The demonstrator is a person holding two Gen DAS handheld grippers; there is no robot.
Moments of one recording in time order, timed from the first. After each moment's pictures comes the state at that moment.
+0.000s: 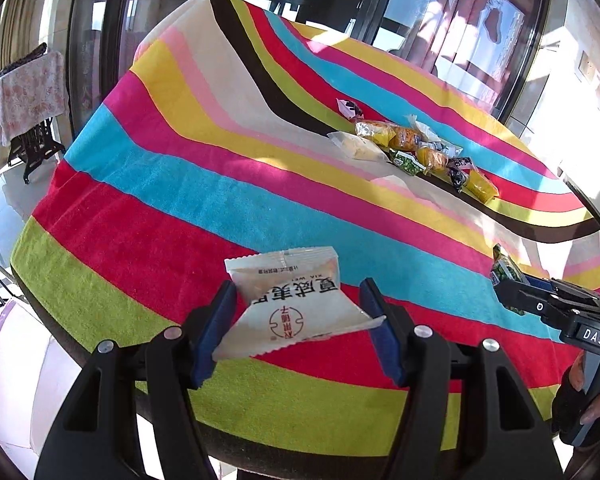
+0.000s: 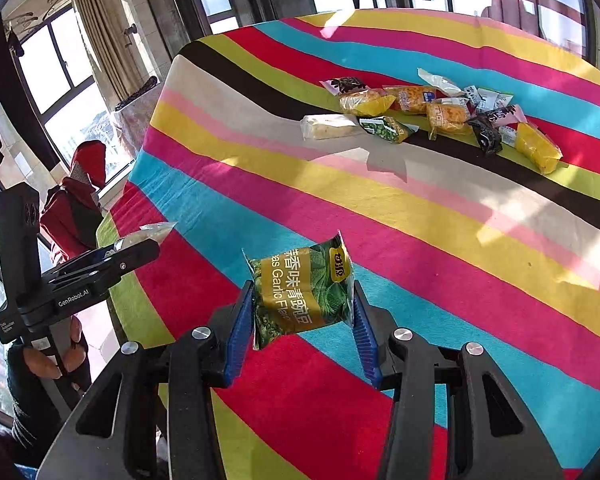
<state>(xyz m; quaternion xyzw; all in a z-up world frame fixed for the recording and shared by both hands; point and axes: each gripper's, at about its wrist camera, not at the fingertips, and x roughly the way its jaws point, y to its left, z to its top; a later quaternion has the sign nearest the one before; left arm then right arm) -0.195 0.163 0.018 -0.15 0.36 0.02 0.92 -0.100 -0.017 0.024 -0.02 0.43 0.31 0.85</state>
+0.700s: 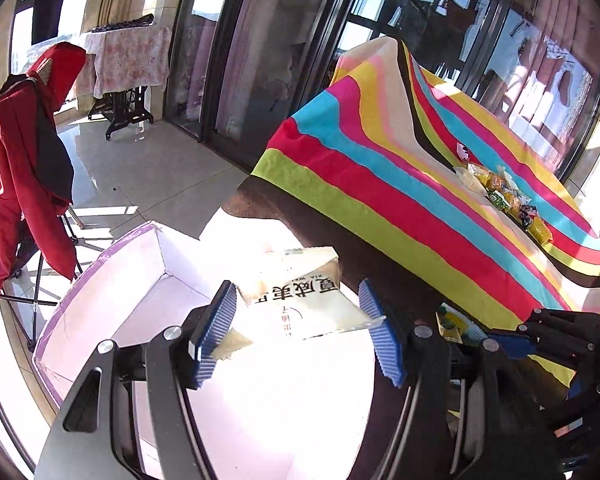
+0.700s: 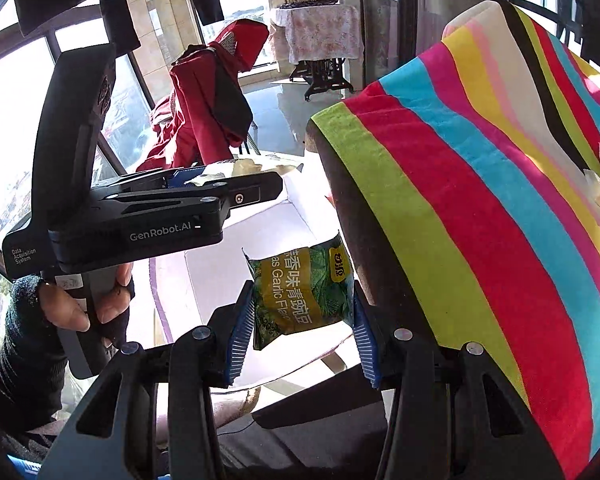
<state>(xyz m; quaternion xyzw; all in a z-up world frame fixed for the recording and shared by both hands) -0.337 0.273 -0.004 -0.21 0.33 0.17 0.90 -0.237 0.190 0.004 -0.21 0.42 0.53 0.71</state>
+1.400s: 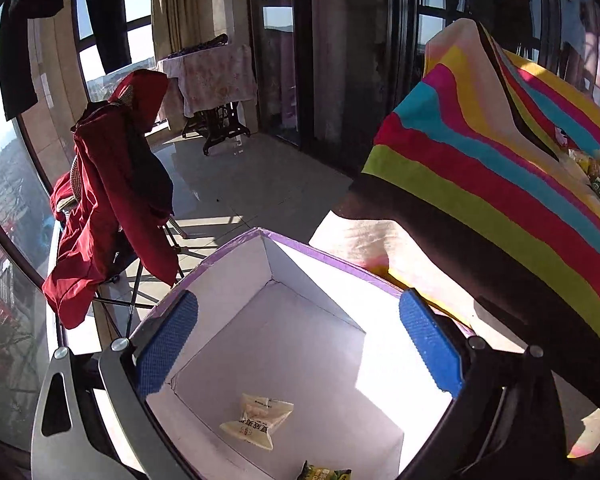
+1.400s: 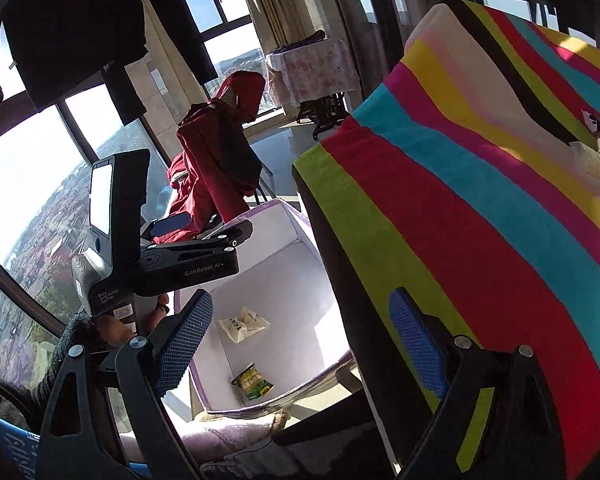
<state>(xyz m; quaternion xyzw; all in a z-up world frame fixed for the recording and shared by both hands) -0.324 0.267 -0.006 -0.12 0.36 0.33 0.87 -0.196 0.127 0.023 -0.07 0.40 0.54 0.74</state>
